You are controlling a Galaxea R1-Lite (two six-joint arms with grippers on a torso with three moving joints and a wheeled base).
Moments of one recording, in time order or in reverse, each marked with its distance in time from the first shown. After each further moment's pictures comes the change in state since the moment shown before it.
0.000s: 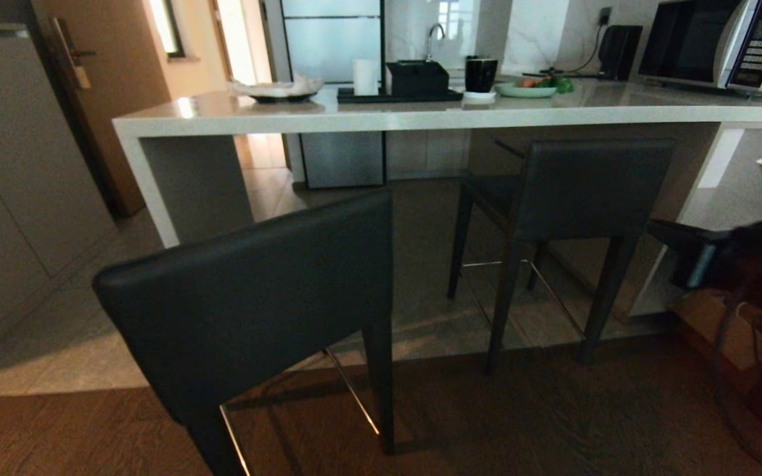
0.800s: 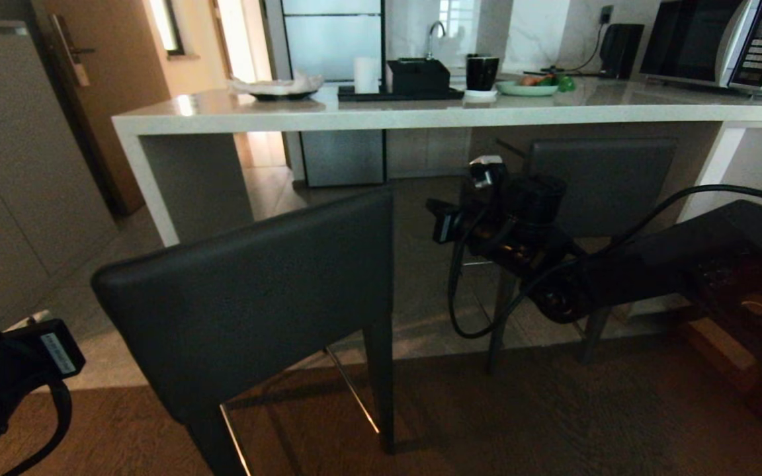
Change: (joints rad) left arm -0.284 0.269 0.000 -0.148 0.337 -0.066; right arm 0.282 0.861 -0.777 -0.219 0.097 0.108
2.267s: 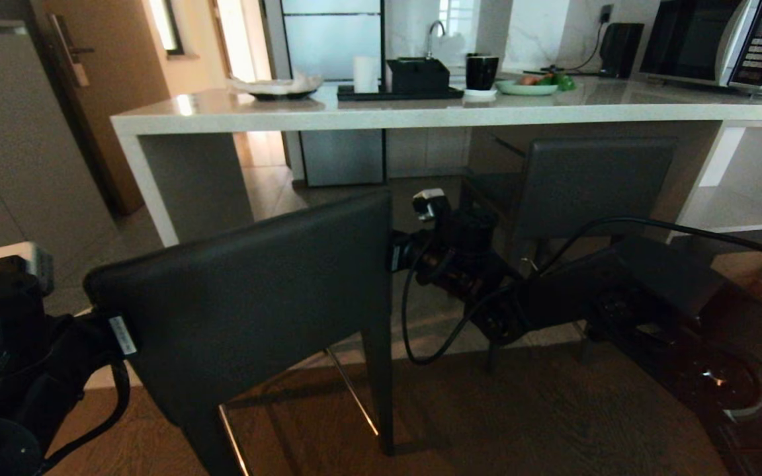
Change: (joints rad) left arm -0.079 0.187 -0.078 -0.008 0.082 -0.075; right arm 0.142 0.153 -0.131 0.018 -0.015 0.004
